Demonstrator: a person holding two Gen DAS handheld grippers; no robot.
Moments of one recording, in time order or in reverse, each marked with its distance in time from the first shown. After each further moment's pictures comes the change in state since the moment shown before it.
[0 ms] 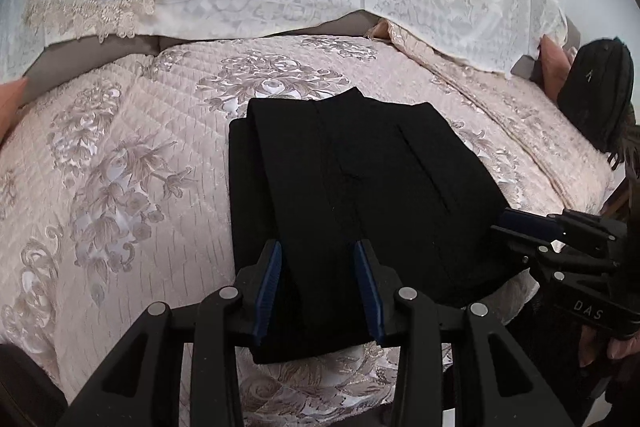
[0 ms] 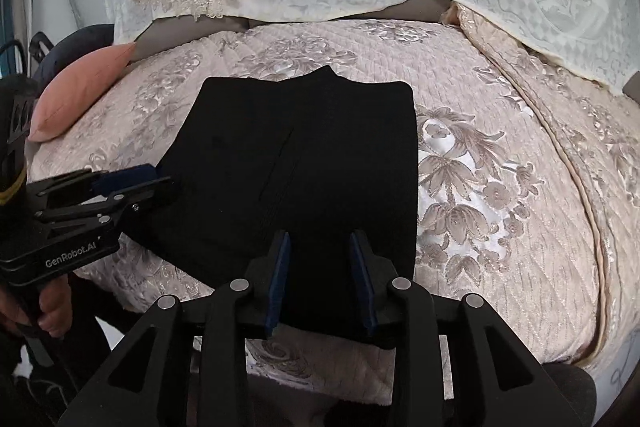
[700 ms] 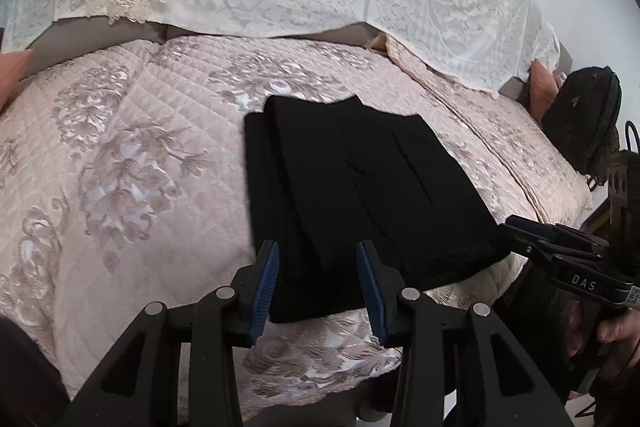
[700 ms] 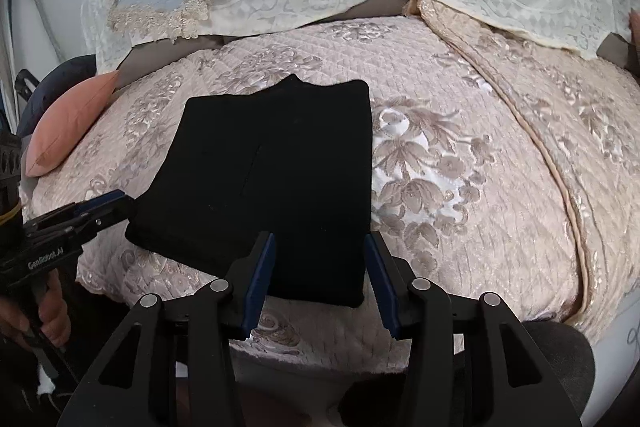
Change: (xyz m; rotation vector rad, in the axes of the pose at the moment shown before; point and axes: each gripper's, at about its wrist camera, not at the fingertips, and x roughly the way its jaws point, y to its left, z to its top) left arm -0.024 0.015 -0.013 -0.064 -0.007 -0.078; right arm -0.024 -0.018 -0.014 0.125 -0.003 -0.026
